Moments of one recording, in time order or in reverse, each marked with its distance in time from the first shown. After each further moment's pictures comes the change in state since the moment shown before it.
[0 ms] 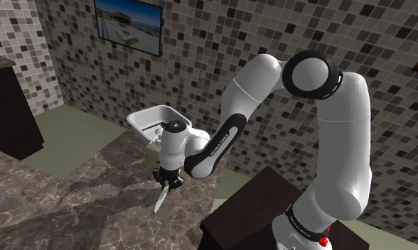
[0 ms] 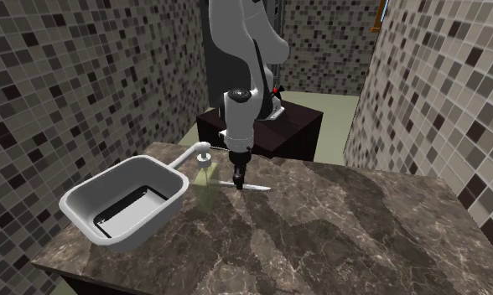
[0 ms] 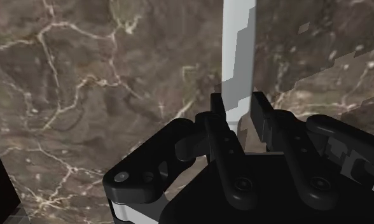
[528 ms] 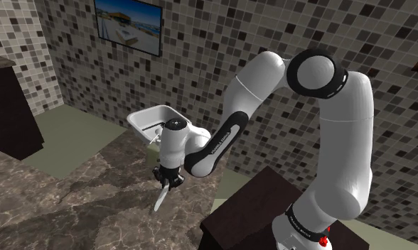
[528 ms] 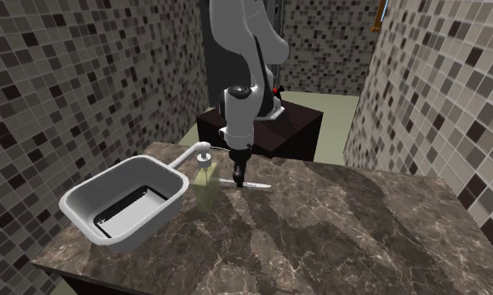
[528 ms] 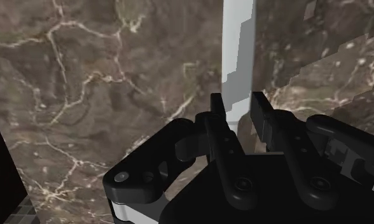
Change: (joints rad) arm -0.017 -0.027 0.022 -0.011 0.021 -0.016 -0.014
